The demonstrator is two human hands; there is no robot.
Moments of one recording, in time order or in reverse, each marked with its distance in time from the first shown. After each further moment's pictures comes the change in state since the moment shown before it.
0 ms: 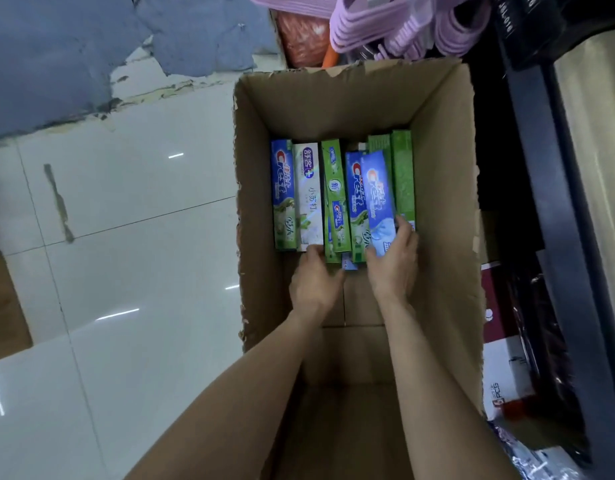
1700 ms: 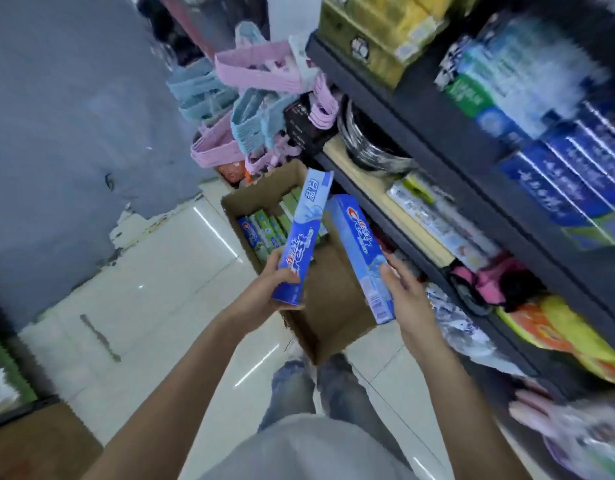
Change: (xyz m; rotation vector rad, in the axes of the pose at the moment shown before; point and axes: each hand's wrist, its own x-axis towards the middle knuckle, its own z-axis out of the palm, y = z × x) left_hand -0.314 0.068 -0.264 -0.488 -0.823 0.215; right_hand -0.342 -0.115 -0.303 1.020 0.073 0.286
